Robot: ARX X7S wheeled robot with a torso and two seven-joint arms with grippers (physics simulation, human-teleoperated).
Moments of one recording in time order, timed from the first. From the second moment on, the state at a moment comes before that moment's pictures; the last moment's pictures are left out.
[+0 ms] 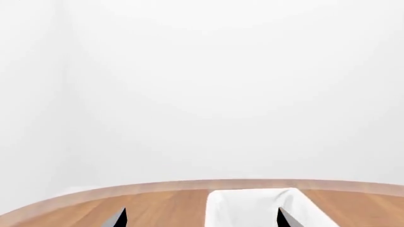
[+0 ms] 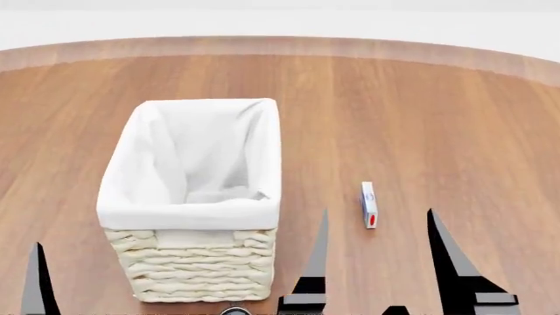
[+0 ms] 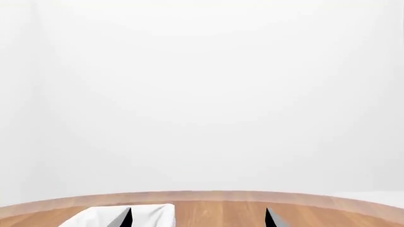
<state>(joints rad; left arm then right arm) 0.15 -0.14 0.12 1.02 0.00 -0.55 -0.25 0.02 0.14 -0.10 -0.82 0.19 0.47 0.17</state>
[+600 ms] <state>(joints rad) 0.15 -0.17 0.14 1.01 0.00 -0.56 -0.28 0.02 0.17 -0.11 -0.81 0.21 0.44 0.20</state>
